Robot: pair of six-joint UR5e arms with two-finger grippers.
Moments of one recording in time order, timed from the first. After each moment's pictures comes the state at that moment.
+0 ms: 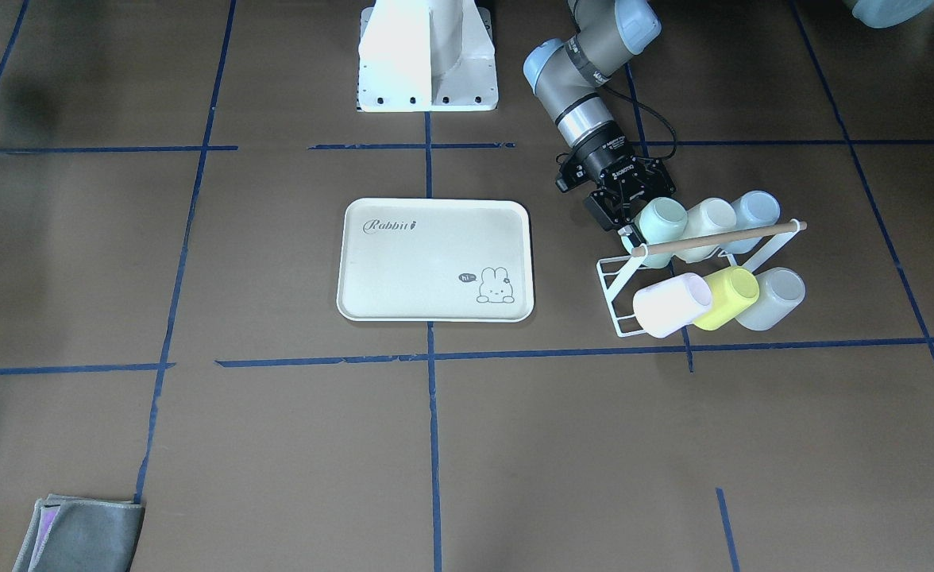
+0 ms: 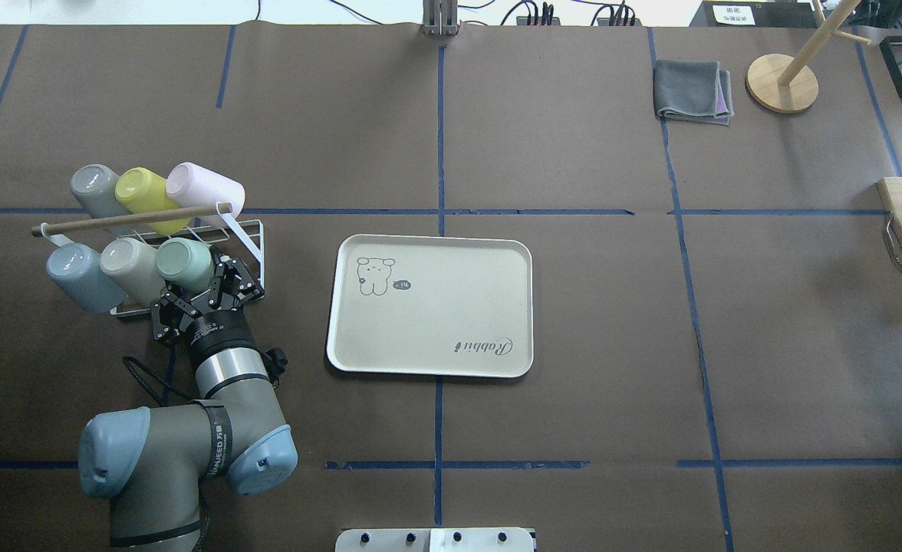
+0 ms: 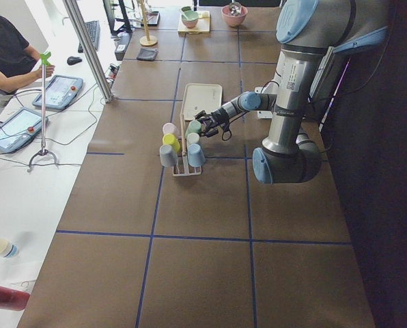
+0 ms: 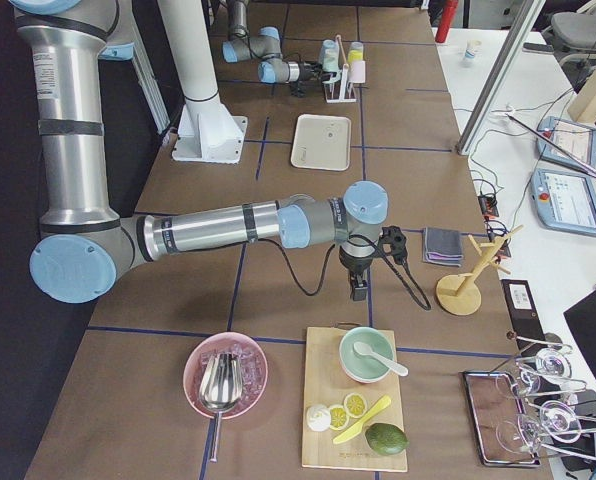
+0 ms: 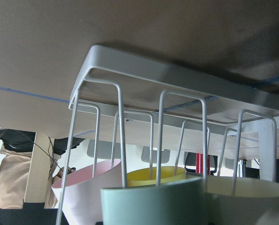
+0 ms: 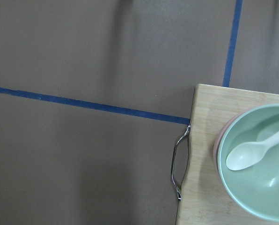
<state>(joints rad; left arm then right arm) -0.21 -1.93 -1.84 -0.95 -0.54 0.68 1.43 -1.55 1.73 -1.55 2.34 0.09</state>
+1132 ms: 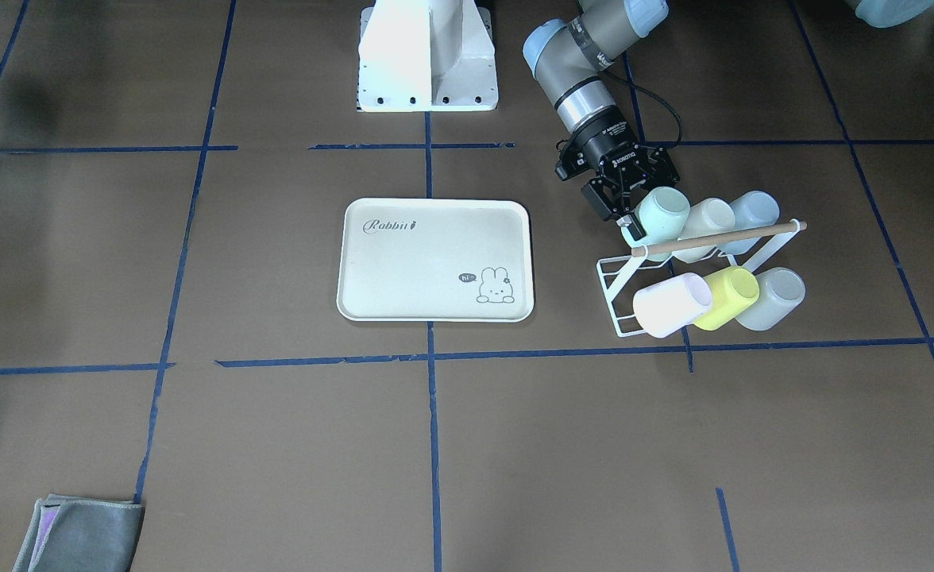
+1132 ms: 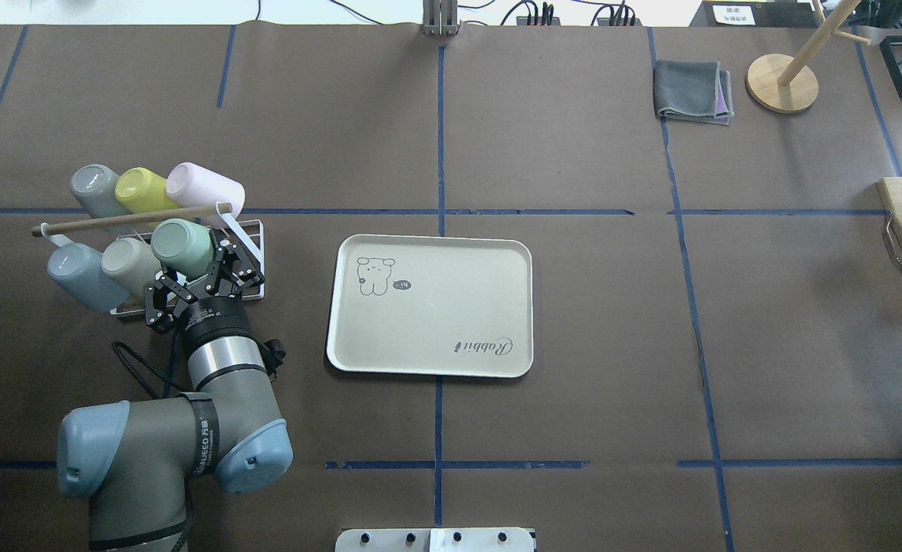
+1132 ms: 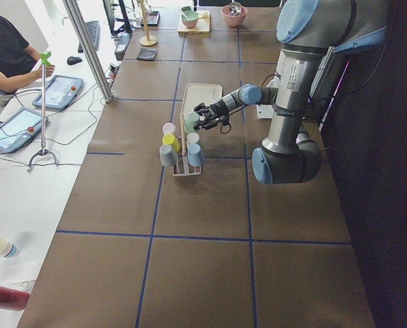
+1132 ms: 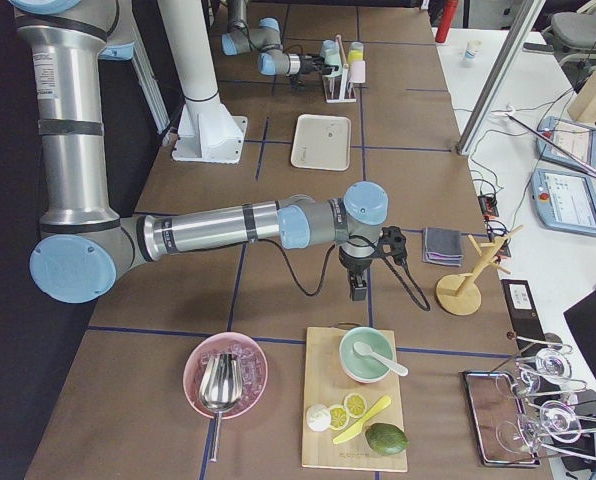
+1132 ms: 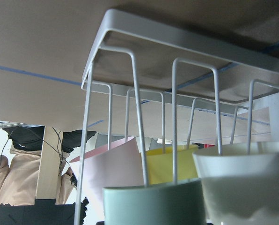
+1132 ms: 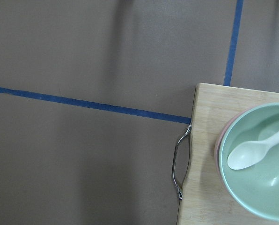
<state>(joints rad) -0.22 -1.92 -1.94 -0.92 -0.51 0.78 1.43 -1.55 1.73 -1.56 2.35 0.09</state>
